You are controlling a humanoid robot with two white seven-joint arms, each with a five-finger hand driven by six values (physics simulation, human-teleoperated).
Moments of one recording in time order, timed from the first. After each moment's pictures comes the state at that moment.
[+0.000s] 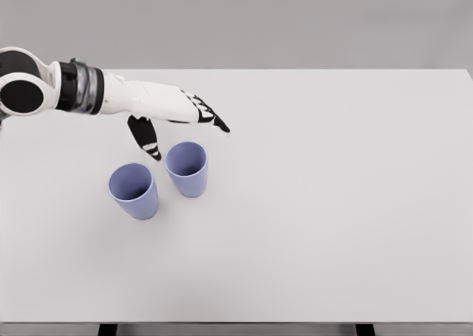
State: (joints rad) left arm -1.33 0.83 -1.38 -1.66 0.09 -0.21 -0.61; right arm 0.02 0.00 0.11 0.15 0.19 -0.22 0.61
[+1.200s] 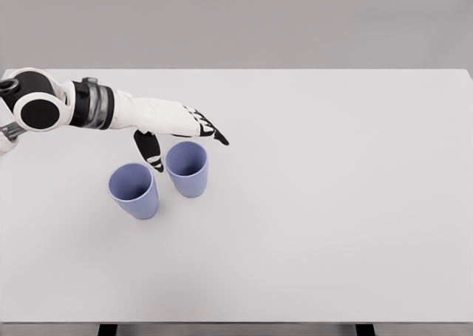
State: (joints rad) left arm -1.26 0.80 -1.40 -1.63 0.04 -0.21 -0.58; right arm 0.02 0.00 0.11 0.15 0.19 -0.22 0.61
